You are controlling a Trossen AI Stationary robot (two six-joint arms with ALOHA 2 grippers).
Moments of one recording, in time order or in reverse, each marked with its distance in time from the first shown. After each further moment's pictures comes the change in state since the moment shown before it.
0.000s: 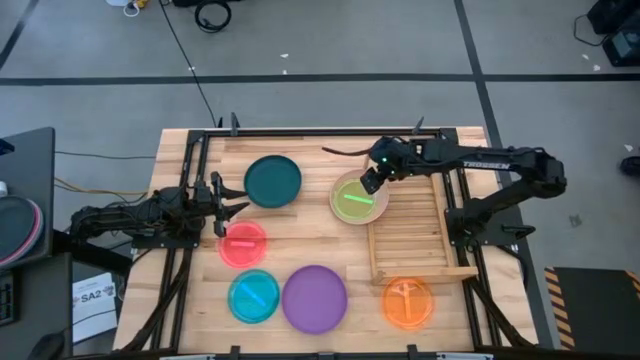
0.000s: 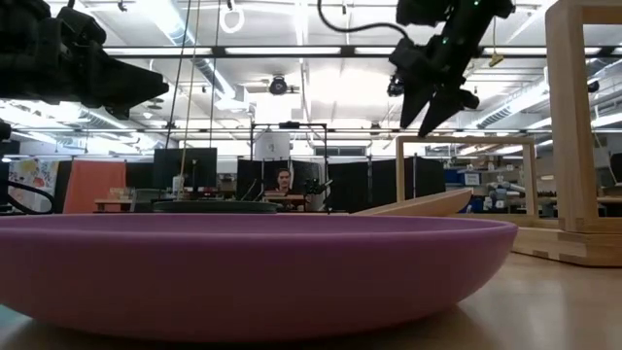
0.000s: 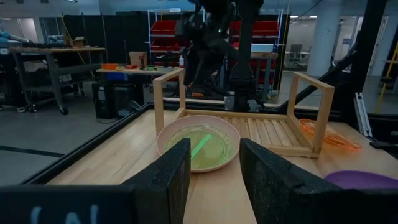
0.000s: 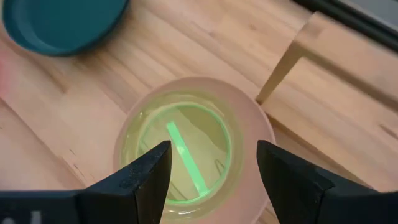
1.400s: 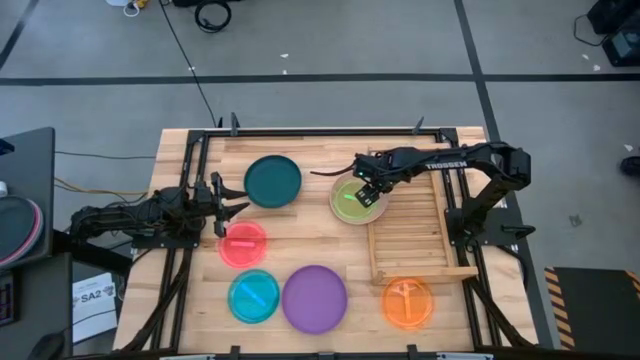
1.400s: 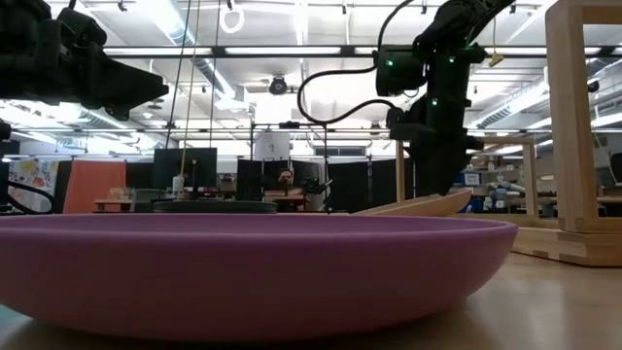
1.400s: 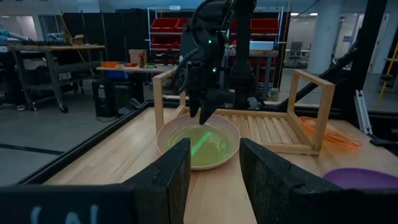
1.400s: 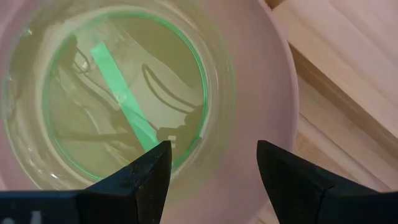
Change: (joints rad) left arm 0.000 0.000 0.000 -0.010 0.000 -0.001; right arm -0.021 0.260 -0.038 -0.060 -0.050 0.001
